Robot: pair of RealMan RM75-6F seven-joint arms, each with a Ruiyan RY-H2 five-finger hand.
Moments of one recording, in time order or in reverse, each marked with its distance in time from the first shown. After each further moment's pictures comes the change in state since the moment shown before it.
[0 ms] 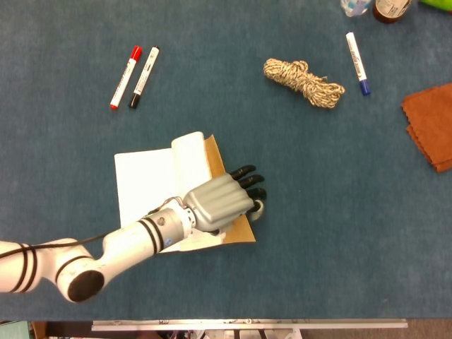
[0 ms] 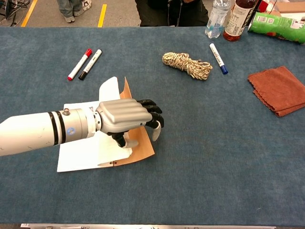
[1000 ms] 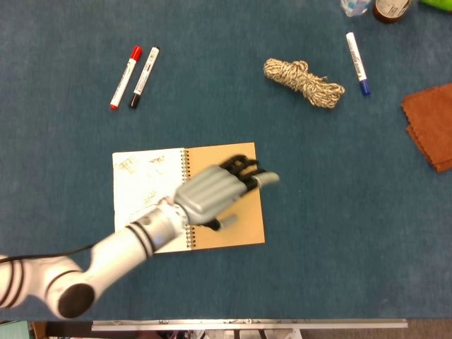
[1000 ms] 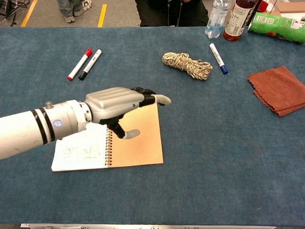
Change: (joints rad) left arm 0.067 0.059 0.014 -0.115 -0.037 0.191 -0.134; right arm -0.024 -0.001 -0.004 0.044 -0.008 0.013 0.065
